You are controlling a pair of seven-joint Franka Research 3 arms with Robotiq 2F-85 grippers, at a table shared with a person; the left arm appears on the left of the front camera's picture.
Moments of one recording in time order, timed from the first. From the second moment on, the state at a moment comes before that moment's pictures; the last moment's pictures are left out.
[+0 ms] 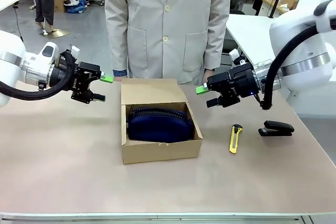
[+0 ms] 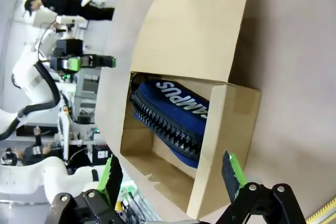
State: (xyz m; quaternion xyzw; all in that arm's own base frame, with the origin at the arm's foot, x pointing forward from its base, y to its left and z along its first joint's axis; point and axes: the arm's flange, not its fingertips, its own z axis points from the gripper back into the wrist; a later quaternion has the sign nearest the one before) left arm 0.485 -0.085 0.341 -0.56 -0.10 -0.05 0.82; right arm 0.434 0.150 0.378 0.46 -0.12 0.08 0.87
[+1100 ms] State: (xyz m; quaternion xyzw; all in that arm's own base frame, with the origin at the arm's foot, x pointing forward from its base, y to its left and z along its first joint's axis) left arm 0.515 -0.121 0.292 -0.58 -0.09 -0.07 0.81; right arm 0.574 0.199 0.273 0.56 -0.02 0.05 0.83
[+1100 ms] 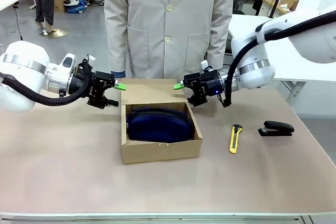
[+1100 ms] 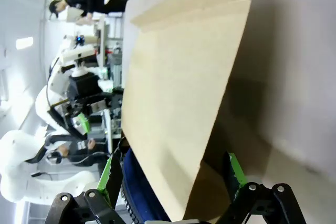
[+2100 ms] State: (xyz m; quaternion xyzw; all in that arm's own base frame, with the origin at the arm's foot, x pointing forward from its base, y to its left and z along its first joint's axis) left arm 0.543 -0.132 0.275 -0.61 -0.14 -0.07 0.77; right arm 0.571 0.194 0.277 0.59 0.01 0.06 0.81
